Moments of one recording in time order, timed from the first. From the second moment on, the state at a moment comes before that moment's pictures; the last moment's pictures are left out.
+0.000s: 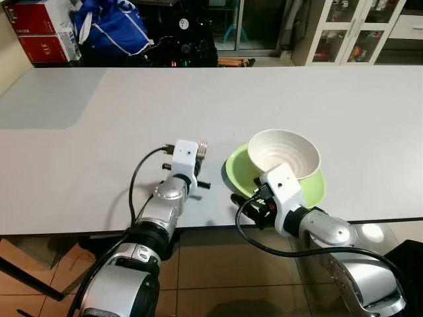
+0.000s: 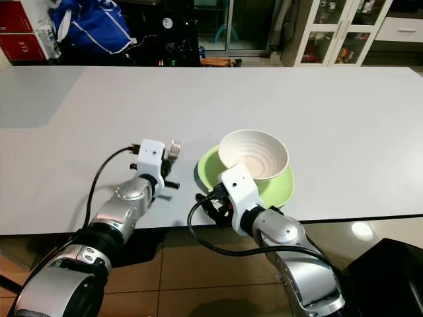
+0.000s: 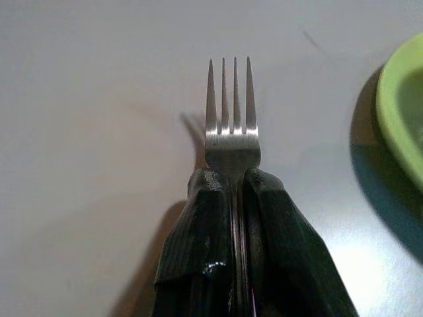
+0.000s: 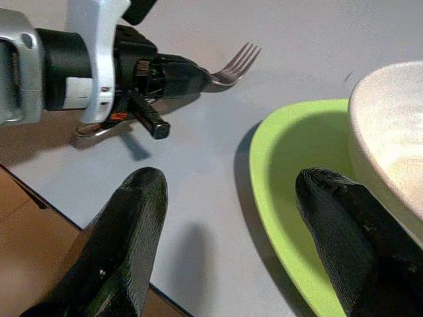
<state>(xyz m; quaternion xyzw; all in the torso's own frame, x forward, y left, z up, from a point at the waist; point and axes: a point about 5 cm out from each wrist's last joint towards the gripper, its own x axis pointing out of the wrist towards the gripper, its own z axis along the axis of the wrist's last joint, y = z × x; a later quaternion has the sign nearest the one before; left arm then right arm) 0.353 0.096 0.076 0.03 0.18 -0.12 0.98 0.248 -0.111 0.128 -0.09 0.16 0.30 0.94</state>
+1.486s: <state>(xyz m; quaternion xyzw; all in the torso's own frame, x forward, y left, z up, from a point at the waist) 0.354 0.075 0.074 0.04 0.20 -0.15 0.97 0.250 -0.111 0.124 -0.09 0.17 0.28 0.94</state>
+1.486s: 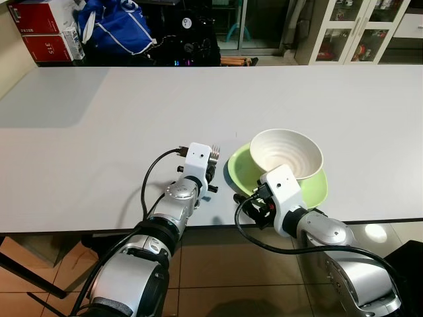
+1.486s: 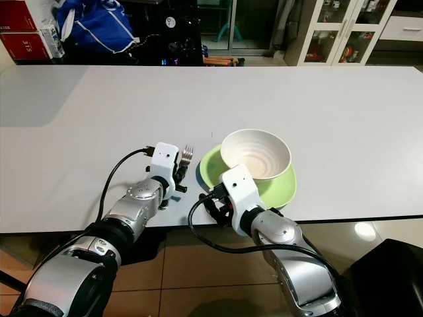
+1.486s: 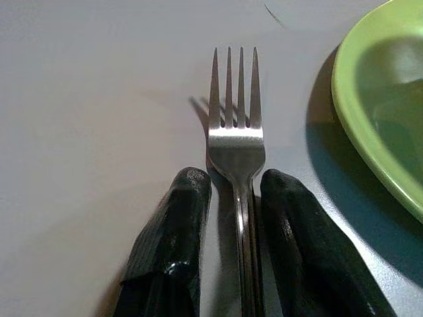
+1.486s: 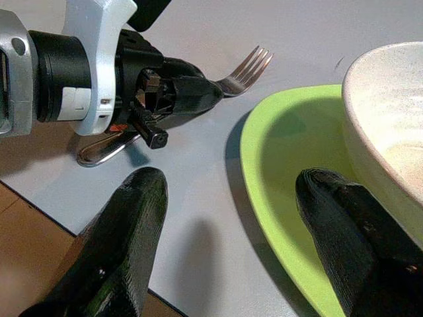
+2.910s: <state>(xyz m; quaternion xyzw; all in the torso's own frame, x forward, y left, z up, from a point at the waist) 0.268 0.159 0.174 0.14 -0.05 -0.09 0.98 0.269 -0.127 0.162 0.02 0.07 0.16 0.98</state>
